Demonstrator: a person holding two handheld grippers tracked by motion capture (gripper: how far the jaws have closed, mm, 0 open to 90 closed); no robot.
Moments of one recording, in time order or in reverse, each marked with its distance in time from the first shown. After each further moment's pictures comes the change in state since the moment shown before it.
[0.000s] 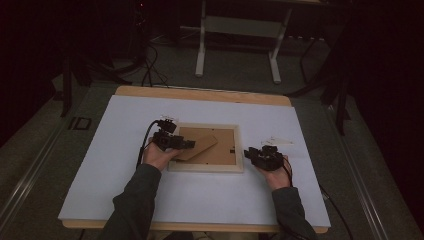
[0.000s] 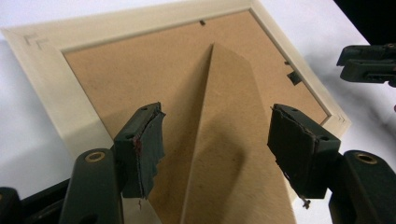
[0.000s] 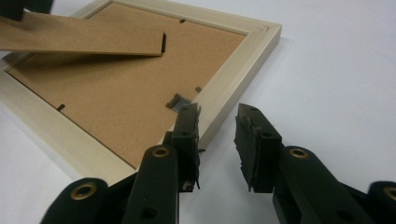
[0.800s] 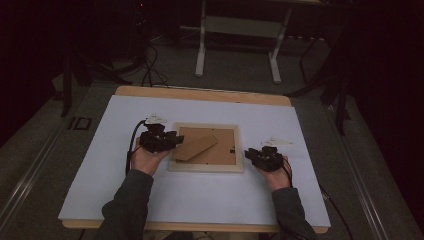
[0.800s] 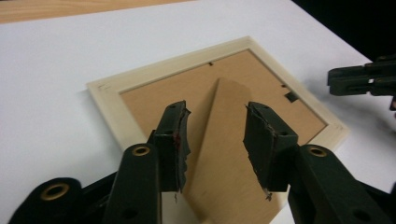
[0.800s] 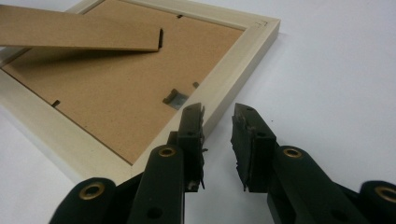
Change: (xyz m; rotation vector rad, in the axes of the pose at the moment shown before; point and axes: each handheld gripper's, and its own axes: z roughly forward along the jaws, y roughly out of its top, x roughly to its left) left arm -0.023 -0.012 -0.053 -0.188 0.106 0.143; right arm 0.000 -0.002 0.001 0.006 -0.009 -0.005
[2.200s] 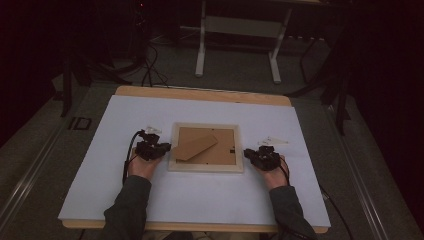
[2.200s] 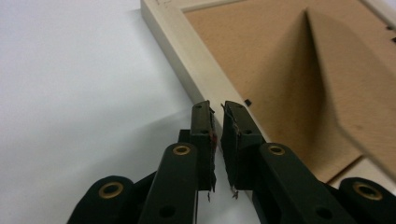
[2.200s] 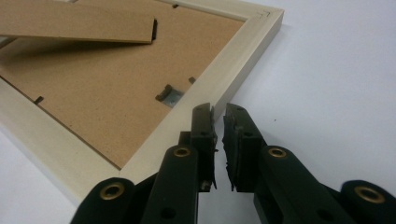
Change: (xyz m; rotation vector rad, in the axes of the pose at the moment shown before) left arm 0.038 -0.048 0.024 0.098 0.148 -0.048; right arm -0.001 -0.001 0.011 0.022 -0.012 -0.006
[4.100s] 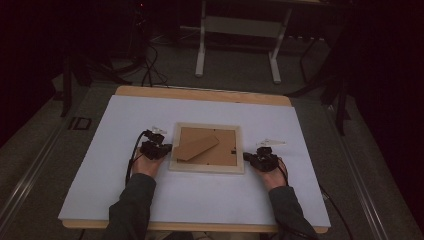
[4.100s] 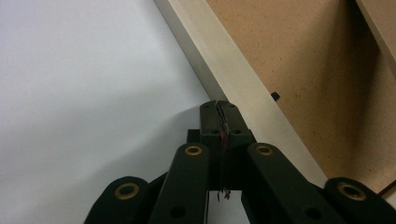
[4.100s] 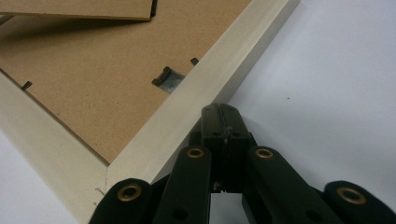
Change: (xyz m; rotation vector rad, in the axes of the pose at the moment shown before) left arm 0.000 -0.001 0.025 0.063 0.048 0.017; right arm -0.005 -0.009 0.012 0.061 0.033 0.028
